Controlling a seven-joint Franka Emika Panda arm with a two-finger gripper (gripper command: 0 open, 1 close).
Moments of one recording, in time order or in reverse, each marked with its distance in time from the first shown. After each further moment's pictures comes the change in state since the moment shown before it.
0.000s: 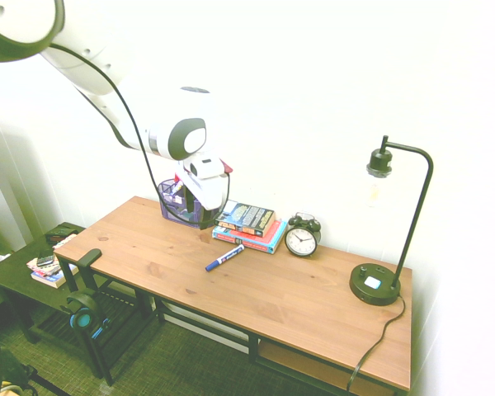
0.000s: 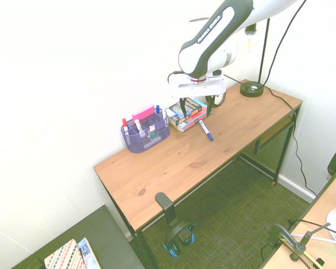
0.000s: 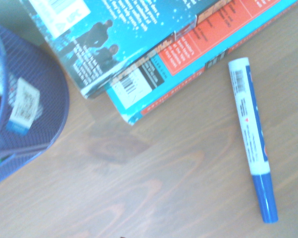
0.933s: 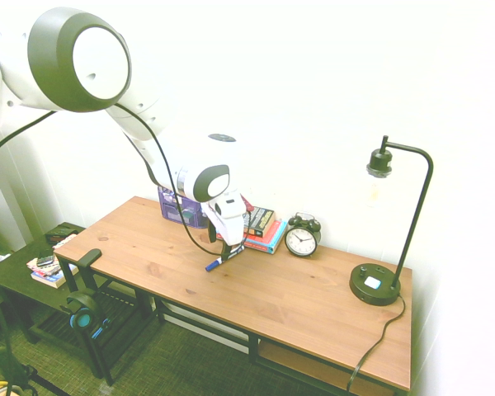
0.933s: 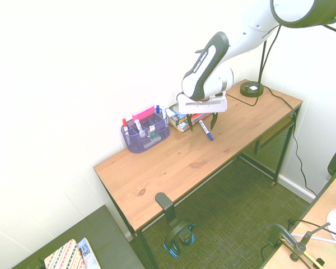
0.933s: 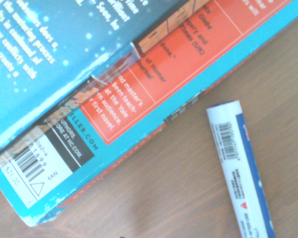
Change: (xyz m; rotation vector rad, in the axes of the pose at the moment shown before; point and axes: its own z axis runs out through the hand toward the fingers) arm 0.049 -0.008 0.094 -0.012 -0.004 0.055
